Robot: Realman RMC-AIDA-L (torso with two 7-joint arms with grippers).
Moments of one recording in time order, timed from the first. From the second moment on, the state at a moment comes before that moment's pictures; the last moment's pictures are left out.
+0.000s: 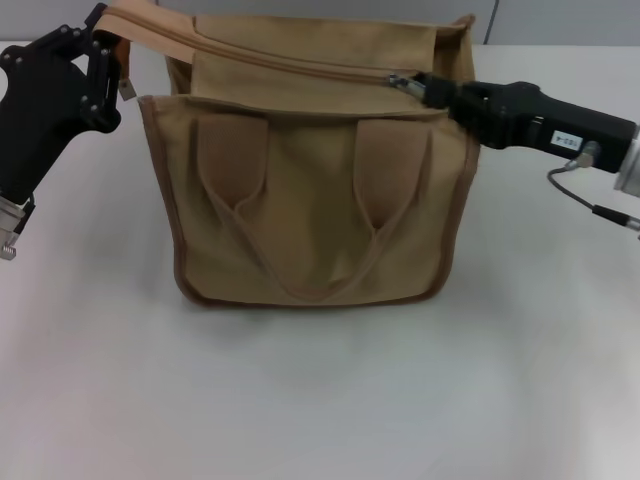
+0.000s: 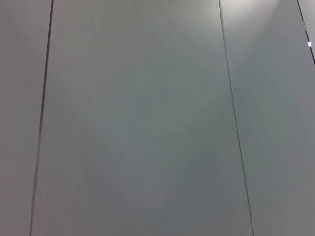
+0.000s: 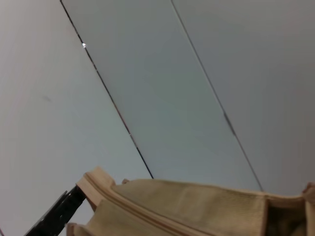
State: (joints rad) left arm -0.48 -2.07 0.37 0.14 1.41 1.65 -0.50; right arm 0.47 2.08 -1.11 -0.69 -1.40 -1.30 1.59
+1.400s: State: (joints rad) left arm -0.47 -2.07 0.37 0.14 1.42 1.64 -0.51; right arm 0.38 2.06 -0.83 -0.55 -1.41 -1.72 1.18
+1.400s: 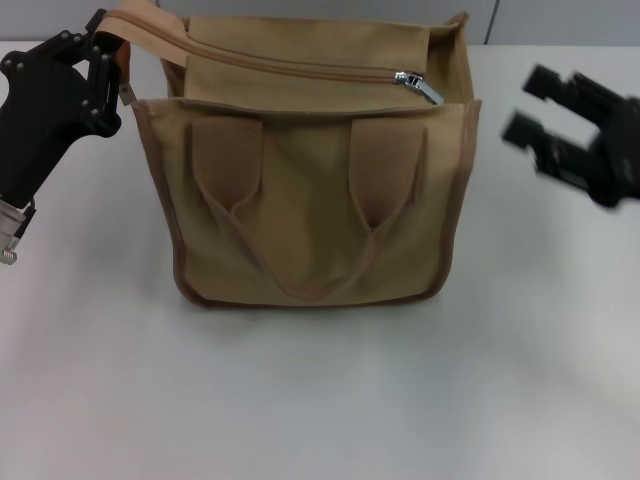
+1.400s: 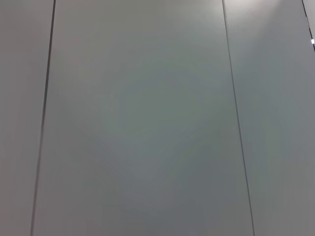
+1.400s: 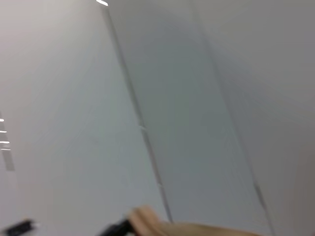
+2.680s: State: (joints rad) left arm -0.42 -2.06 0.52 0.32 1.43 1.55 -0.91; right arm 0.37 2.08 -0.82 -0.46 -1.83 -1.73 0.85
